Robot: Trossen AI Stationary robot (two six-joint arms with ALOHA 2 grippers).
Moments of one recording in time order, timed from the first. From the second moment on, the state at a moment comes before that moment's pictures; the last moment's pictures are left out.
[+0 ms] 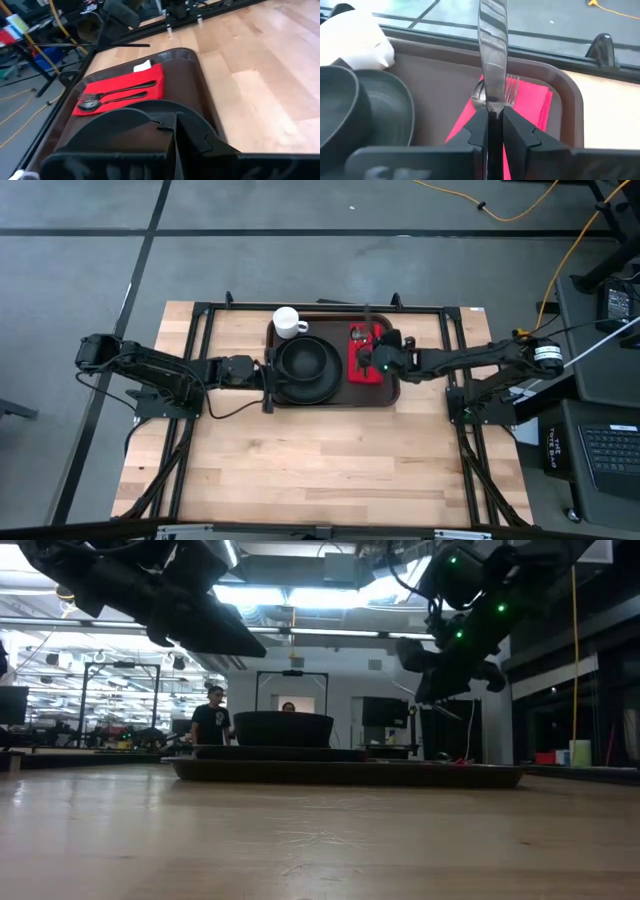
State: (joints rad) left arm 0.02 1.16 0.44 0.37 -0.13 0.28; right arm -0.14 1.40 0.71 -0.13 0.79 0.81
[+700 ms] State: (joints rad) left arm 0.02 1.16 0.44 0.37 -0.25 0.29; right arm -0.29 1.56 0.71 -0.13 0.61 0.99
